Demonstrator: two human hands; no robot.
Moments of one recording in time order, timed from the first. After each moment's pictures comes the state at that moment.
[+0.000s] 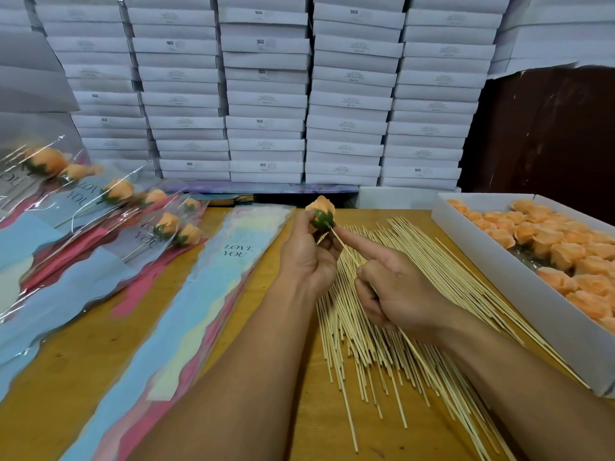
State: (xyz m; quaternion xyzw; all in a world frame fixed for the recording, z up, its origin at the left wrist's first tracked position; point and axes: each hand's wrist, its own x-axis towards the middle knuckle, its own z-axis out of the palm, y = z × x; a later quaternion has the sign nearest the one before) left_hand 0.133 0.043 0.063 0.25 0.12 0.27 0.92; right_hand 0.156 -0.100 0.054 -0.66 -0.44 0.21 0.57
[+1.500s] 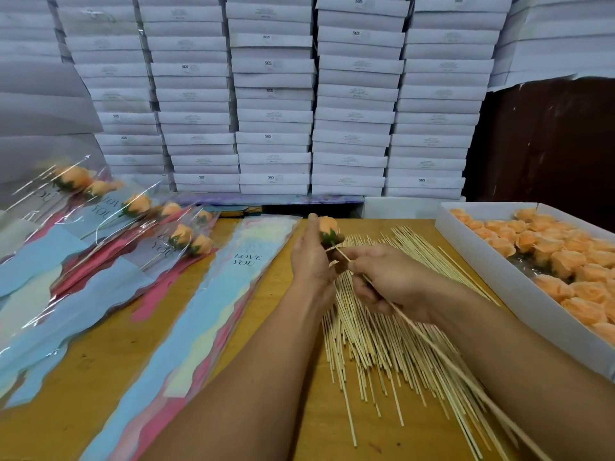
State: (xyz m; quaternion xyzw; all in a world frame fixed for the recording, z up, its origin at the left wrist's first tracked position) left_hand 0.141 0.038 0.054 0.41 0.20 0.34 0.82; right_hand 0.165 -0.087 0.081 -0.71 -0.37 0.28 0.53
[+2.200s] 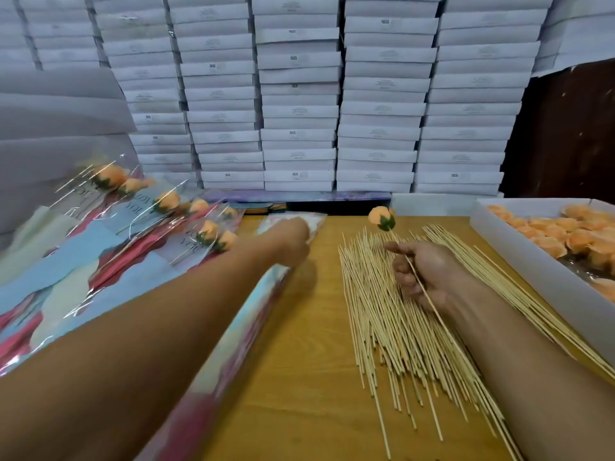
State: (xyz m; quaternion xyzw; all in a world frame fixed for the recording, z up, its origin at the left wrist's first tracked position) left_hand 0.110 0.145 0.094 0.97 0.24 0.03 0.01; right_hand 0.224 -0.061 0.050 -0.61 -0.14 0.32 0.71
